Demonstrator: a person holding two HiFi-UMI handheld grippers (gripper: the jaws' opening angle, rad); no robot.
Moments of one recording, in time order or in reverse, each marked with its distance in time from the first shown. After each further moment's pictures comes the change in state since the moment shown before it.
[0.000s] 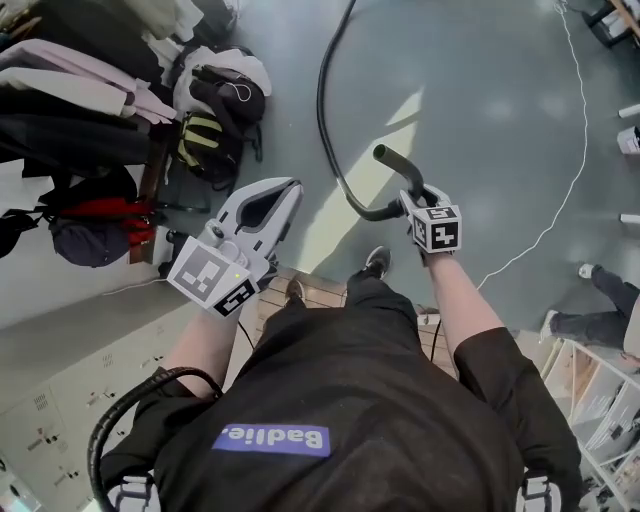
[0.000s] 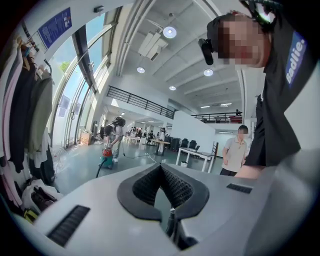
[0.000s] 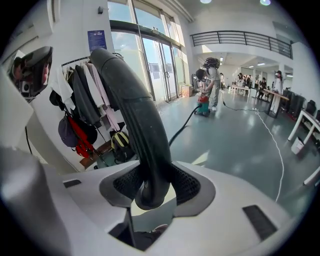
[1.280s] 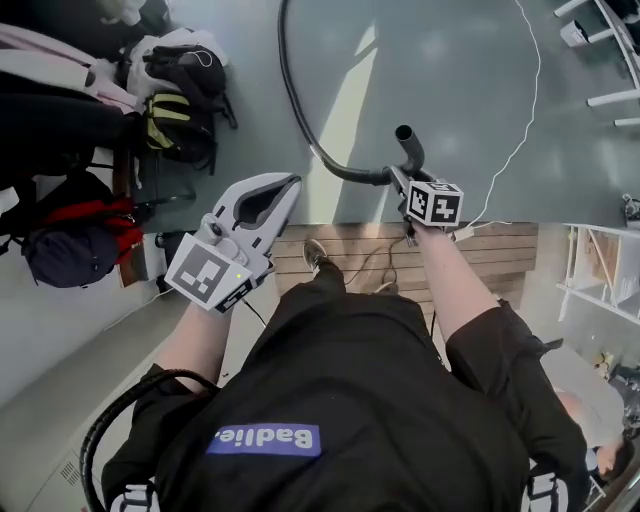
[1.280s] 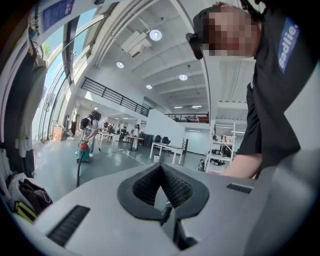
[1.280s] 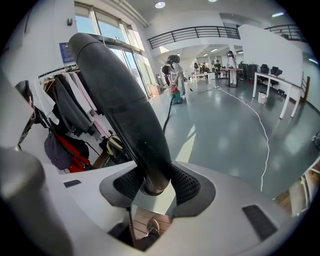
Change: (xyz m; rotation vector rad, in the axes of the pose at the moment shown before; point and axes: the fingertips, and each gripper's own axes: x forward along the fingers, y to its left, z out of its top) left arm -0.234 -0.019 -0.133 0.052 0.029 -0.348; right arm -0.033 0.215 -0.184 0.412 -0.053 -0.212
